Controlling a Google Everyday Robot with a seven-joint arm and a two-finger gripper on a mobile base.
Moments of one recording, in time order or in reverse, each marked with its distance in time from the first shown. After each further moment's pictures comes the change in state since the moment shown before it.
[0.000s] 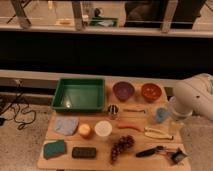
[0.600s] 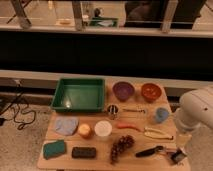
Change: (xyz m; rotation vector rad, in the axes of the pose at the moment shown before) arm 0.025 0.045 0.013 -0.080 -0.017 -0.029
